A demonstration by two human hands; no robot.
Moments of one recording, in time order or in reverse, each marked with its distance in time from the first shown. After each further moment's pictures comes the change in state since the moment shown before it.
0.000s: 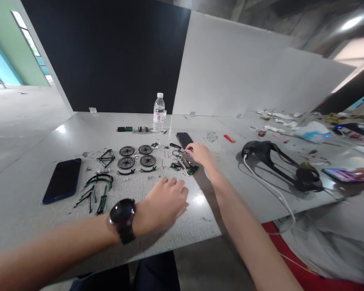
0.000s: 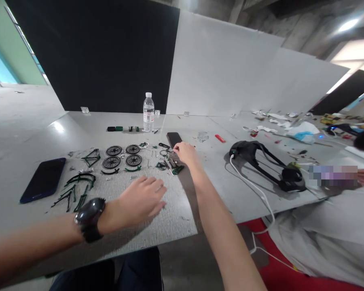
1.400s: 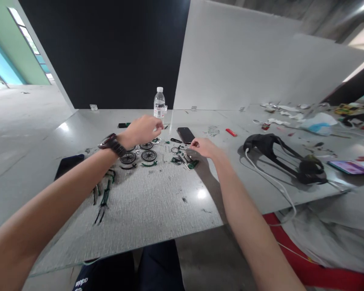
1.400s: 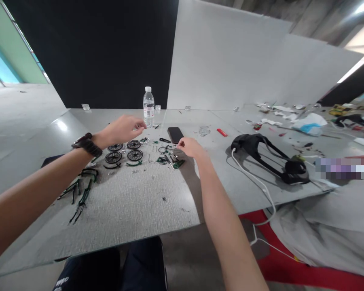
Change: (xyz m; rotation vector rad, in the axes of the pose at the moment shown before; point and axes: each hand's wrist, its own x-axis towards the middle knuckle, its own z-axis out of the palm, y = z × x) left_hand 0.054 -0.152 -0.075 -0.151 0.149 -0.273; right_hand -0.006 0.018 -0.016 0.209 -0.133 -0.008
